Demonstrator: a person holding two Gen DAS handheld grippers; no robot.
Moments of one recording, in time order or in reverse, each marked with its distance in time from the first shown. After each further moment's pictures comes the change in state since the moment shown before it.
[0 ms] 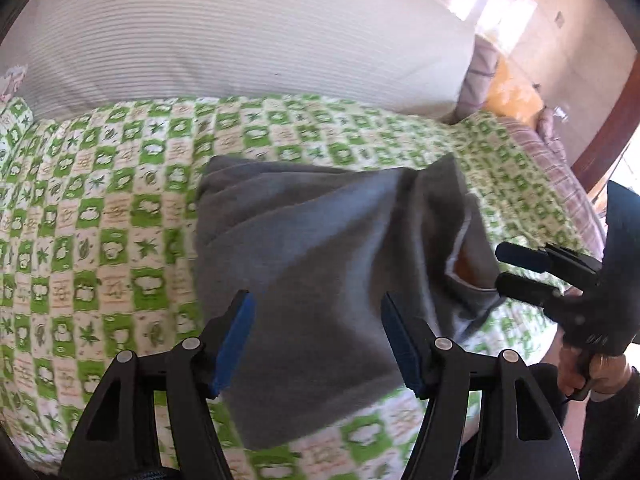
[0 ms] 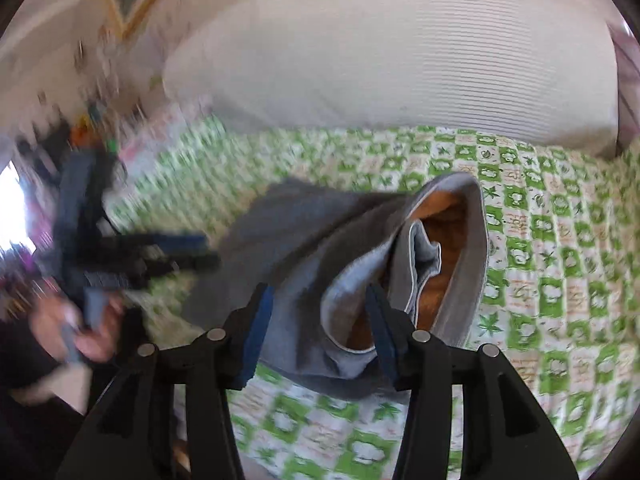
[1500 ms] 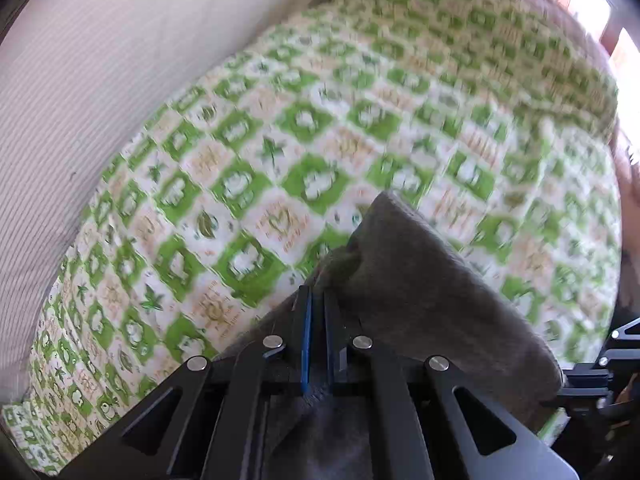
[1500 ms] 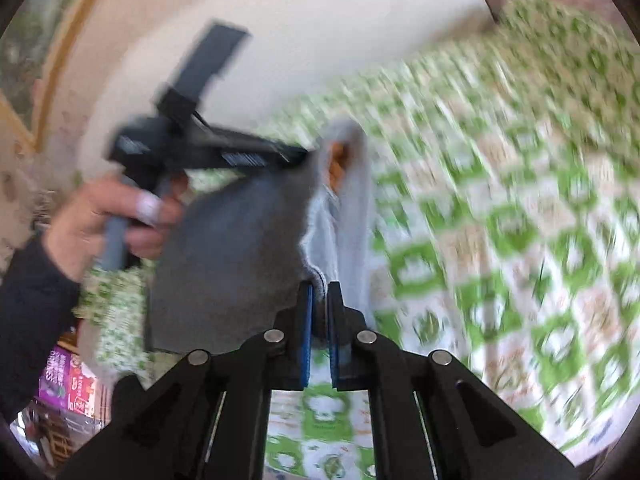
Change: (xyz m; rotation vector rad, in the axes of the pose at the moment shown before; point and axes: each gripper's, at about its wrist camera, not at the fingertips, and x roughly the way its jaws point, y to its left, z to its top) left arm 0.189 -0.161 0.106 0.700 0.321 0.047; right arm -0.011 -0.070 -0.081 0.517 -0.036 -0.108
